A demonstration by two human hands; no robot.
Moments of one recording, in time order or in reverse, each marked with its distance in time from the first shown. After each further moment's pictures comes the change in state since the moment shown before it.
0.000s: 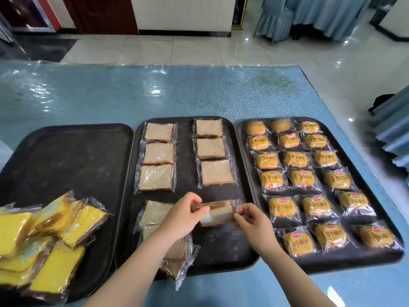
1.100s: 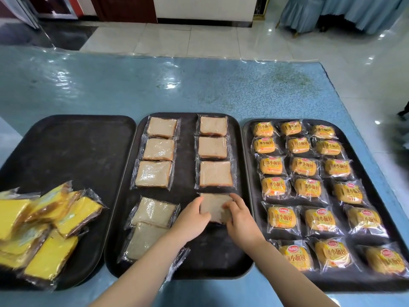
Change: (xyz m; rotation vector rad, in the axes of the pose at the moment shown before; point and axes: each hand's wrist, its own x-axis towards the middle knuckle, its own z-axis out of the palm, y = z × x) left_hand 0.020 0.028 0.044 -0.114 -0.070 -0.259; right_hand 0.057 0.025 0.008 -0.553 -0.238 -0.333
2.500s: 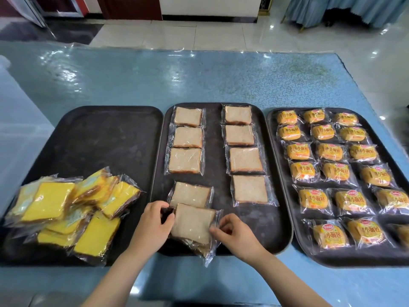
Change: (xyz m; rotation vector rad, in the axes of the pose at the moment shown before) left_hand -0.069 -0.156 -0.105 0.132 0.361 0.094; right_hand -0.056 -0.105 0.071 0.411 -0.167 0.280
